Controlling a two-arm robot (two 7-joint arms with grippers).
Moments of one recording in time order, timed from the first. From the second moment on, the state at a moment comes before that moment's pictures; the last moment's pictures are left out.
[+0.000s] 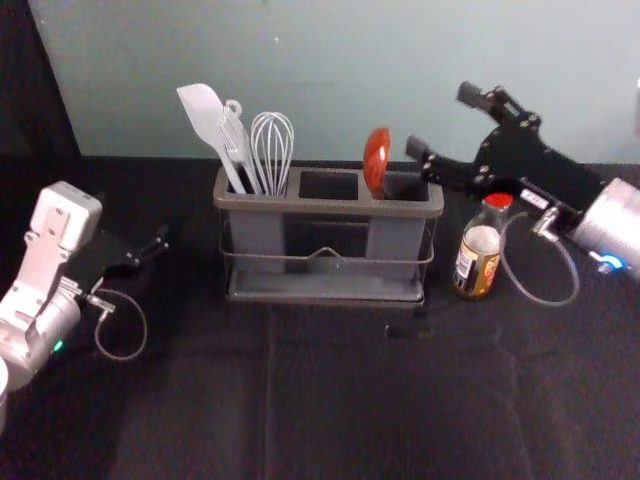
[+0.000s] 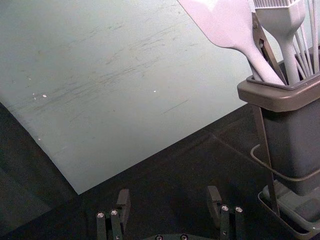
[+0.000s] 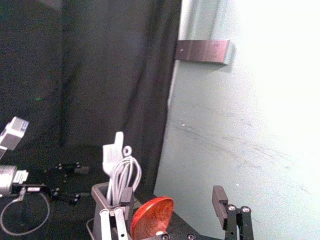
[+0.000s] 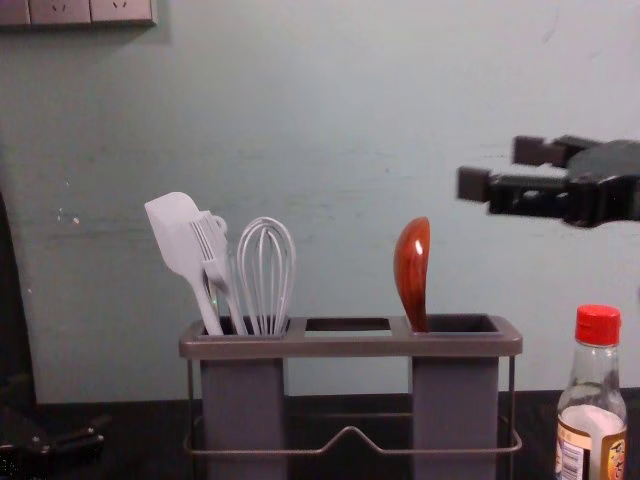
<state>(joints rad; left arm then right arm) -0.20 0.60 0.45 -1.41 -0.25 -0.12 0.03 0.30 0.58 -0.33 -1.66 0.47 -0.08 0.52</state>
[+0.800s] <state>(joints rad) -0.20 0.60 0.45 -1.41 -0.25 -0.12 0.03 -0.10 0.54 -0.07 -1.84 0.51 0.03 0.21</state>
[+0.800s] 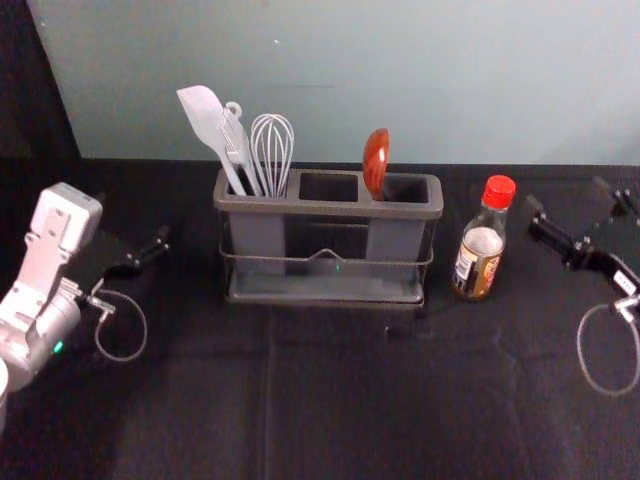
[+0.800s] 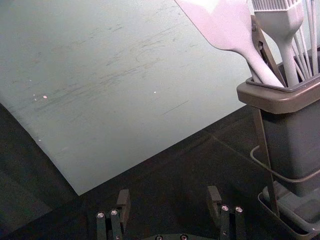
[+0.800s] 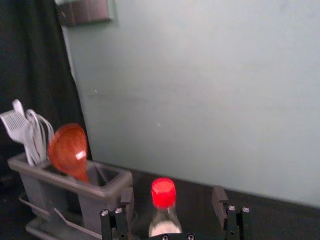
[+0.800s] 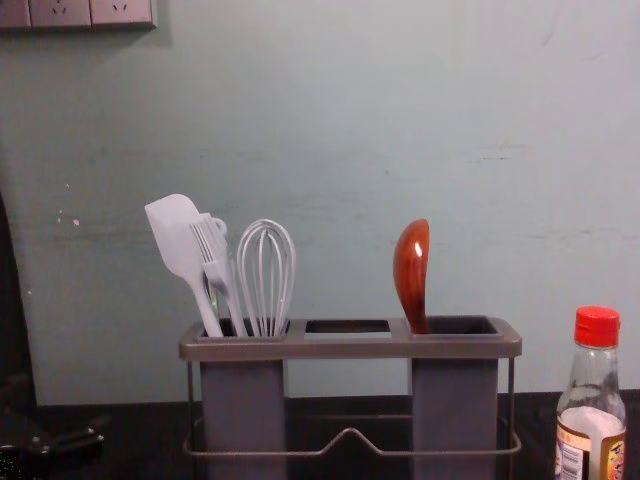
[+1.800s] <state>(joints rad) -0.20 0.60 0.45 -1.41 -0.25 -0.12 0.03 -0.13 0.43 -0.08 -1.70 0.39 -0.01 0.21</state>
